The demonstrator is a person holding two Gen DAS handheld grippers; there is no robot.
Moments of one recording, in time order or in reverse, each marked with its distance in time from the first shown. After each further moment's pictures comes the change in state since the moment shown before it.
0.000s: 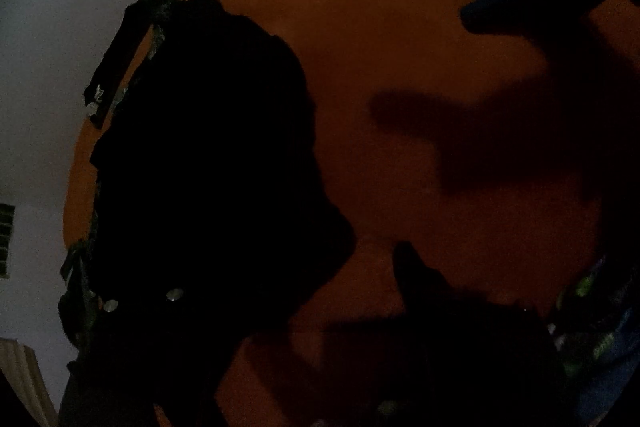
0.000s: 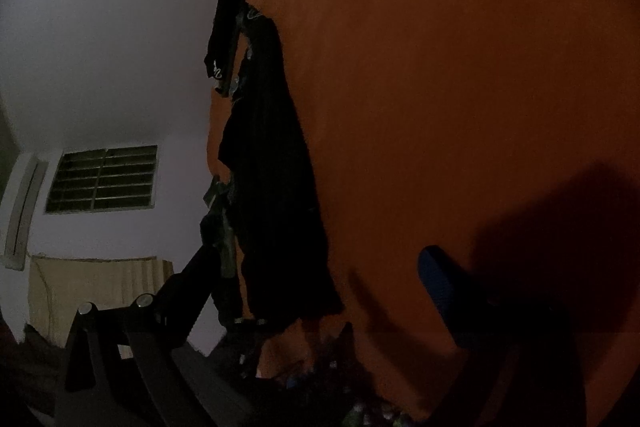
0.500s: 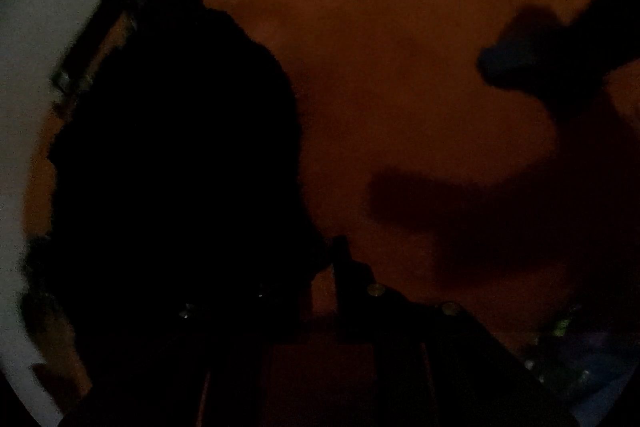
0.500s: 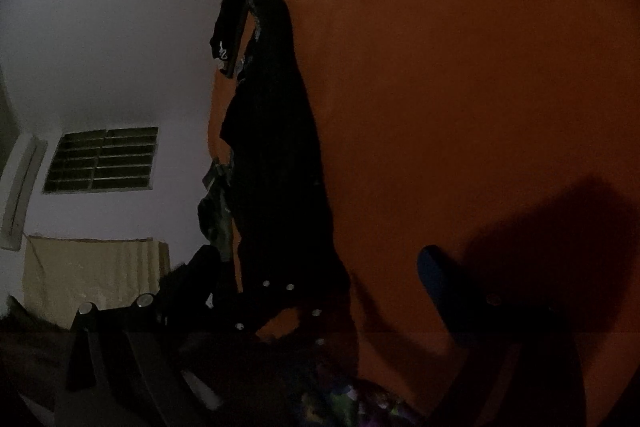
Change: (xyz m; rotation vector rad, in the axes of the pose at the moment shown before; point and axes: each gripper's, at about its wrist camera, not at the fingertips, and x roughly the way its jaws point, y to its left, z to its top) left arm 0.010 0.003 0.035 -0.029 -0.008 -0.106; right arm -0.004 0.000 -0.008 -0.042 0.044 0.012
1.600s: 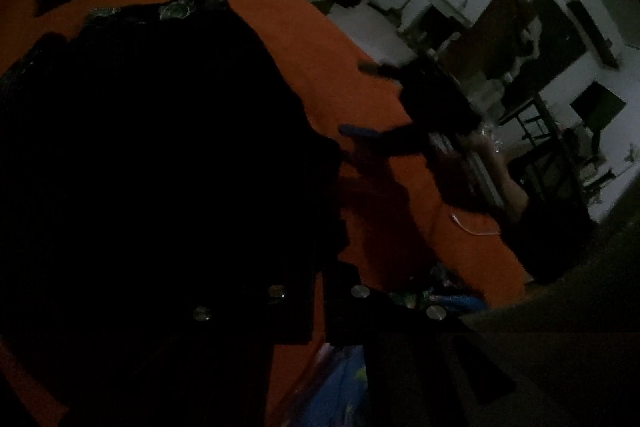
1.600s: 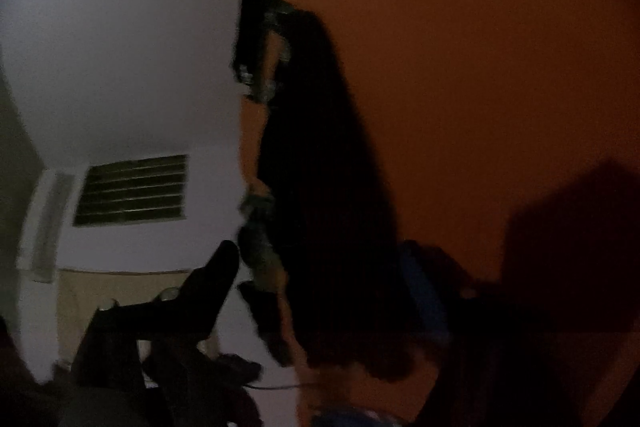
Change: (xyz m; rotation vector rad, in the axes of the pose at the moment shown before) left arm -0.079 0.248 -0.089 -0.366 -0.278 -0.755; right arm 0.072 0.048 0.063 0.070 -0.035 0.155
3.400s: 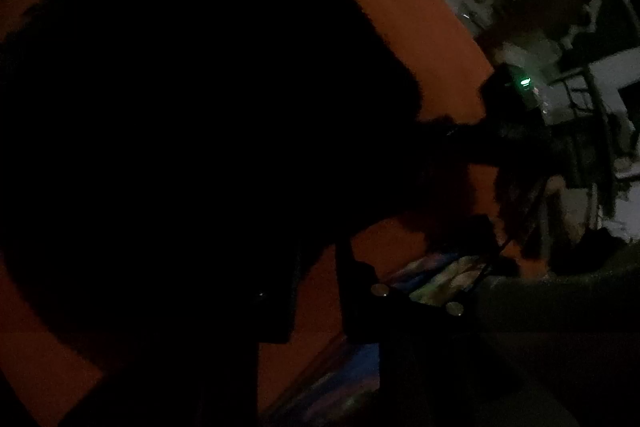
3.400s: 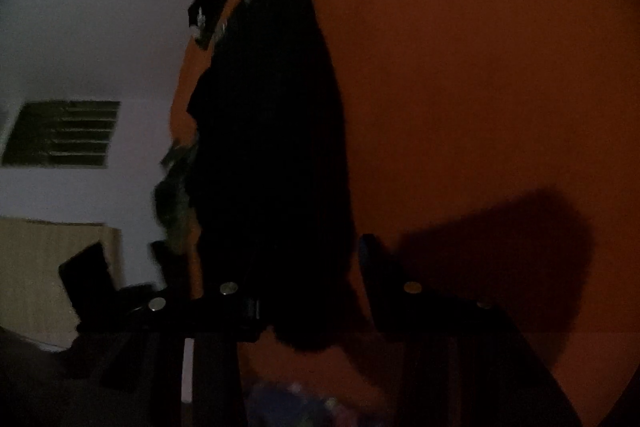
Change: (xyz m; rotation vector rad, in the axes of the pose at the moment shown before) left arm 0.053 0.013 0.000 -0.105 0.312 0.098; right arm 0.014 -0.009 -0.077 -0.113 0.093 -0.292
